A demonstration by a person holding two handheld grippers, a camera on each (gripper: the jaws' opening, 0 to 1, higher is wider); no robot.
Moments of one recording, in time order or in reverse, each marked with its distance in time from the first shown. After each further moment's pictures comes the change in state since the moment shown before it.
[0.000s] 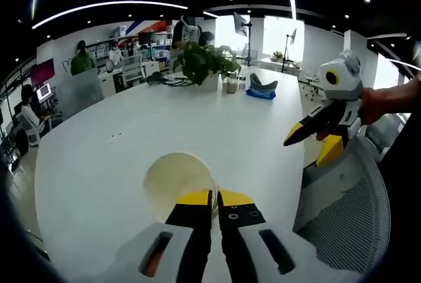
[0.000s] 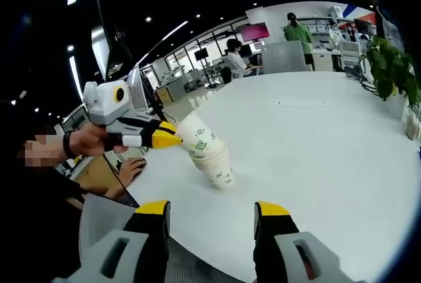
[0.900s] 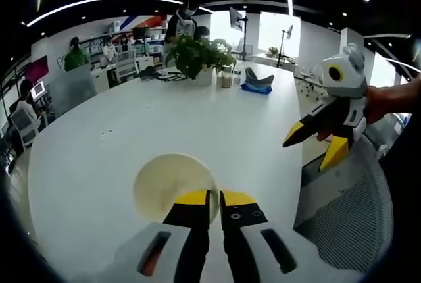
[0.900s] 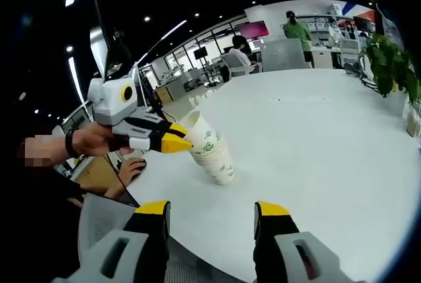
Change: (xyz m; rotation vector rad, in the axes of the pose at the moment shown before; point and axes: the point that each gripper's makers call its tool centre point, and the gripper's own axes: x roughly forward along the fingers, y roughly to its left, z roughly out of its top) left arm 0.023 -0.007 -0.005 0.003 0.038 -0.038; right arm 0.004 -0.004 -0.005 0.011 0.011 -0.003
